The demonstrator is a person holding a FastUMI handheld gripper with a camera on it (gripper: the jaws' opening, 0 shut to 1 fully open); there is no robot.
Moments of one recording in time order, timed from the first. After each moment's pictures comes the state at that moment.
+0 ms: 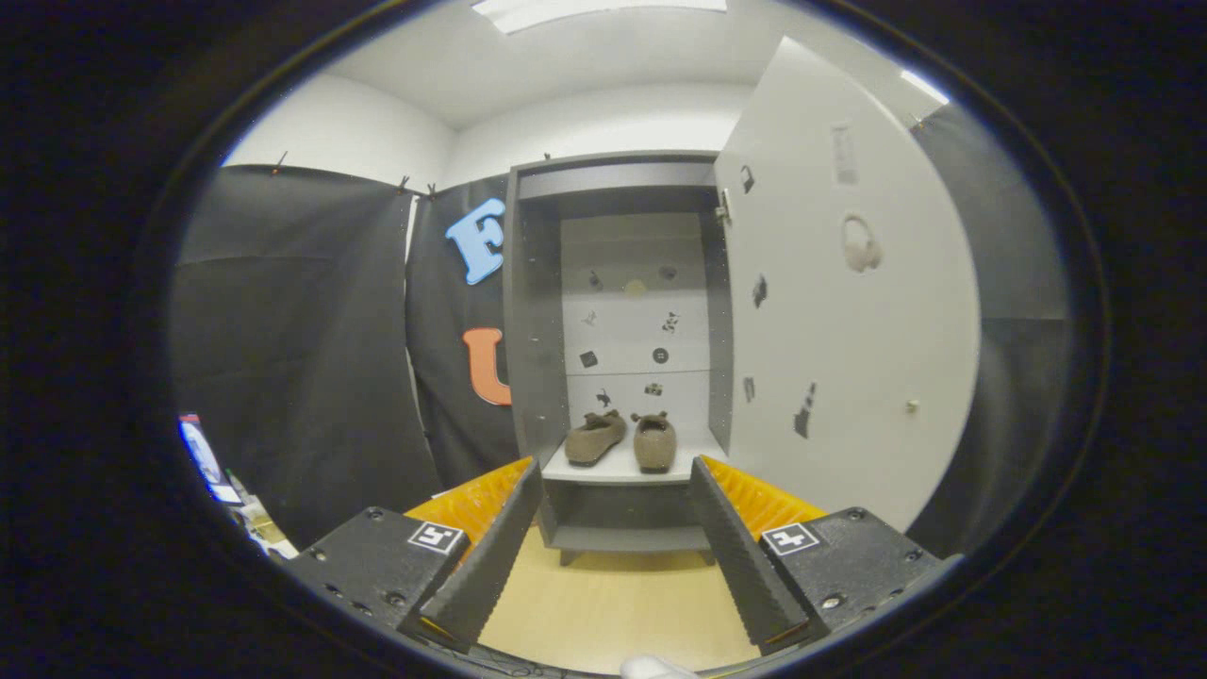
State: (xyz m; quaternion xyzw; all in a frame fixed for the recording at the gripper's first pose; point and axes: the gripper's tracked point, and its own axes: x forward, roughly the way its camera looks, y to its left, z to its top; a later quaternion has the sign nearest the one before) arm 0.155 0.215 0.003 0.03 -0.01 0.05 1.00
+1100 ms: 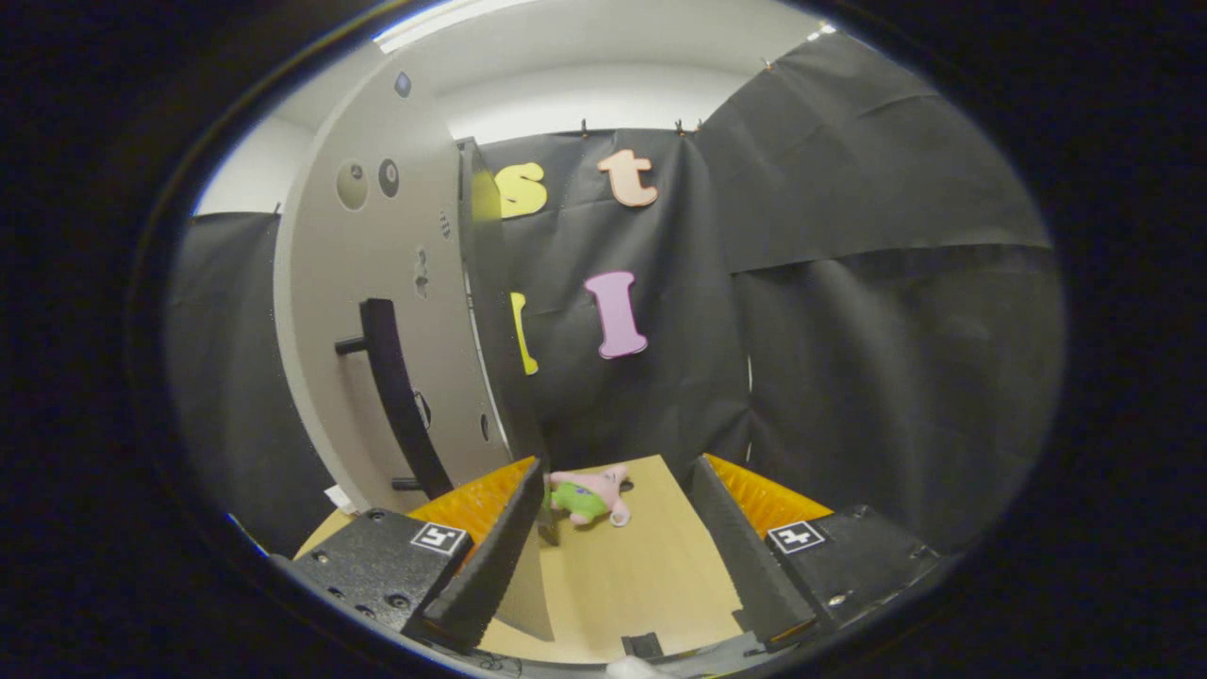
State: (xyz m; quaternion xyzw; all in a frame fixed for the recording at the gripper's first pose) arm 0.186 -0.080 -0.066 0.12 0.04 -0.04 0.99
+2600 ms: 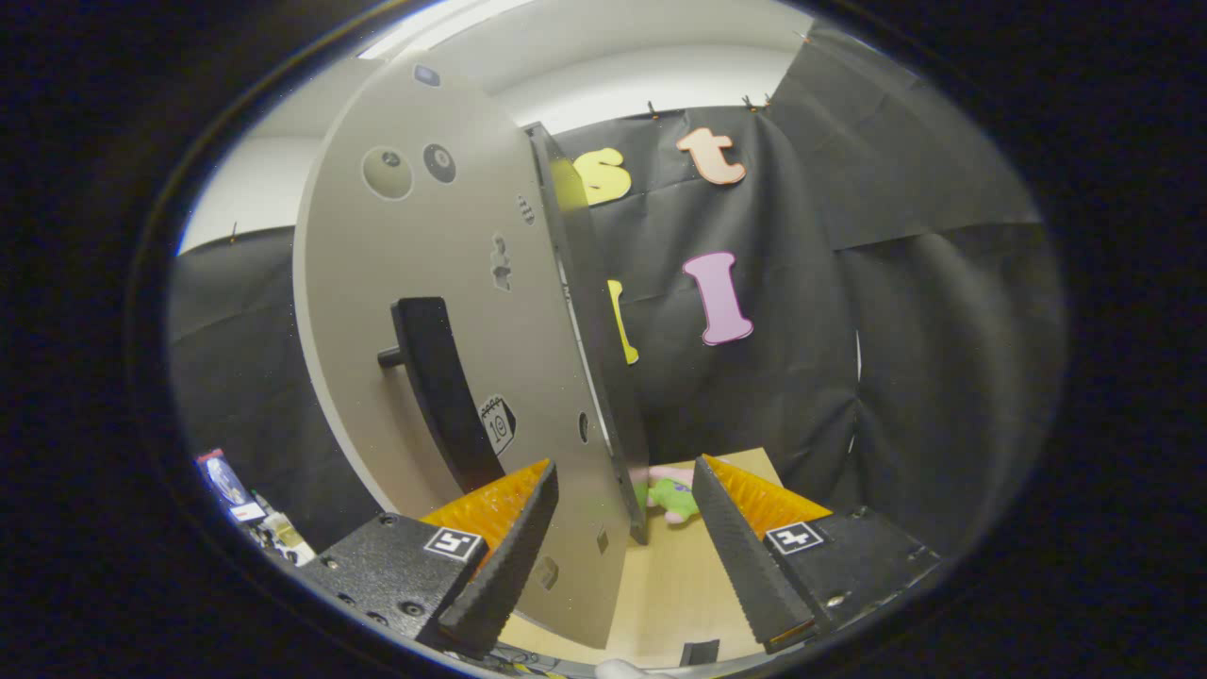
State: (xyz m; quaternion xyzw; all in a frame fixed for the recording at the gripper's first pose) arm 0.216 -0.012 -0.045 0.11 0.05 0.10 0.99
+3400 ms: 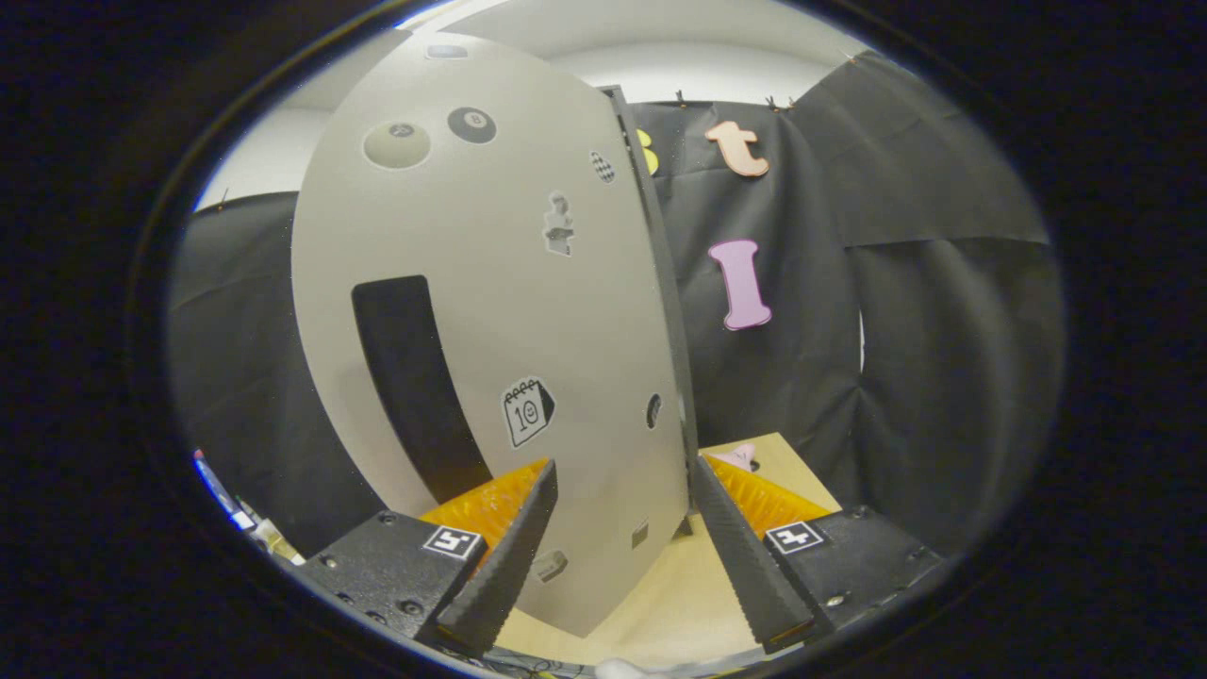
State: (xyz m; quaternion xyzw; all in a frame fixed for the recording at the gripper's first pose) arm 0.237 0.157 -0.052 0.11 0.07 0.05 0.99
